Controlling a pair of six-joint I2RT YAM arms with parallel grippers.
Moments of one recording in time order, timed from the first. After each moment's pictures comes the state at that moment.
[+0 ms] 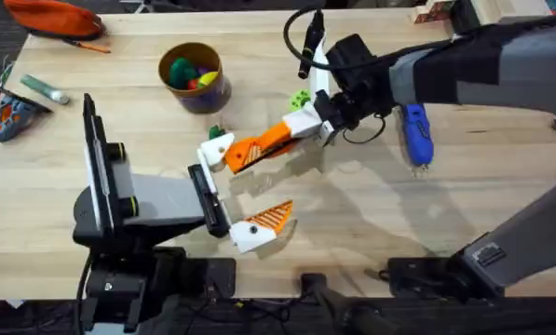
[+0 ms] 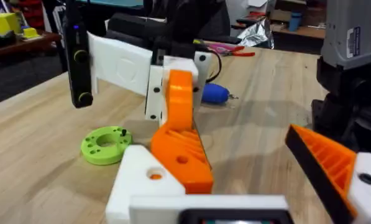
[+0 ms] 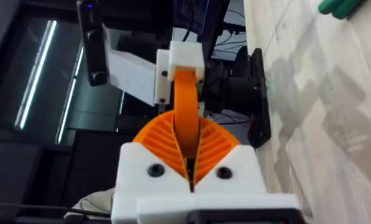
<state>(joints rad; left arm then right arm) -0.03 0.01 0.01 -0.12 1.13 0.09 0.48 1.86 1.06 -0.48 -1.56 0.11</state>
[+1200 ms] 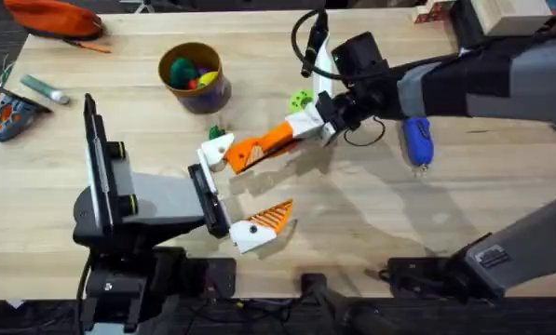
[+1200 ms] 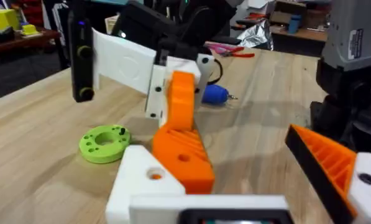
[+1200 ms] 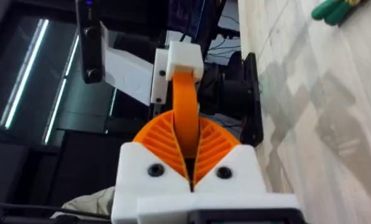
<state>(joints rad) -0.03 0.01 0.01 -0.12 1.13 0.07 0.47 1.81 0.95 -0.16 -1.54 0.34</state>
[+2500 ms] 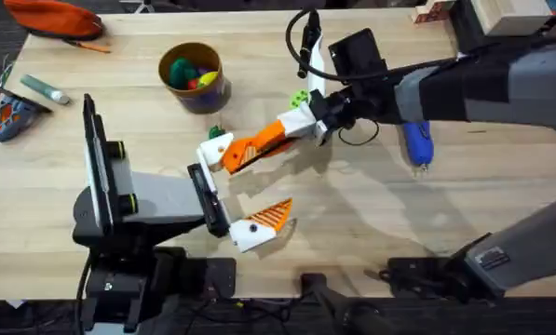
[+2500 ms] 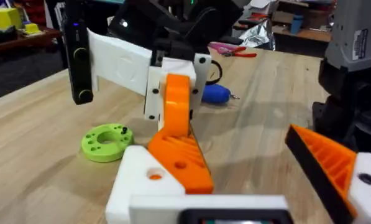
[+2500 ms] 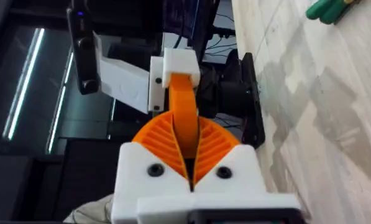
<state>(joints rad) -0.03 0.01 0.01 -0.12 1.12 0.06 0.49 1.80 0.94 -0.01 -1.49 0.52</state>
